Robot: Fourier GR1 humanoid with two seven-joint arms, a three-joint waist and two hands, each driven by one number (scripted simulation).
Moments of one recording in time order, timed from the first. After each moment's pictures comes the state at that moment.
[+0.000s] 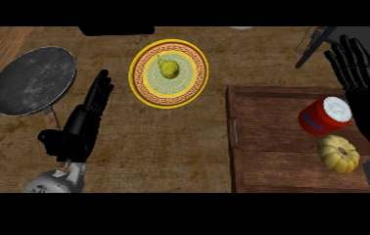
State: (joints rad) left arm -0.13 0.31 -0.30 -1.66 0.15 0.32 0.09; right arm -0.18 -0.50 0.01 -1.72 -0.29 0.06 -0.15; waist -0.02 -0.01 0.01
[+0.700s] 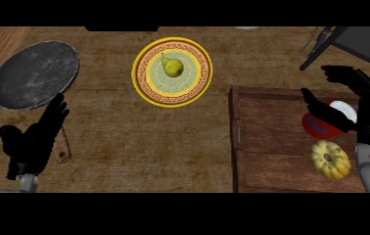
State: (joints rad) left arm 0.02 0.46 -0.10 -1.49 0.26 0.19 0.09; right arm -0.16 -0.46 0.02 -1.60 0.15 -0.40 0.10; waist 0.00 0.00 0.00
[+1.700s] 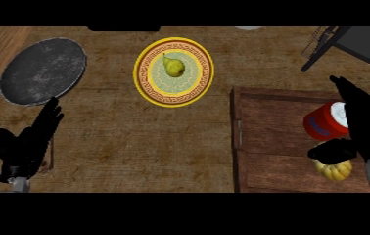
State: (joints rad) left arm 0.03 0.46 -0.05 -1.42 0.27 0.11 0.05; right arm -0.19 -0.70 0.28 -1.92 0.56 0.14 1.00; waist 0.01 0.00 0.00
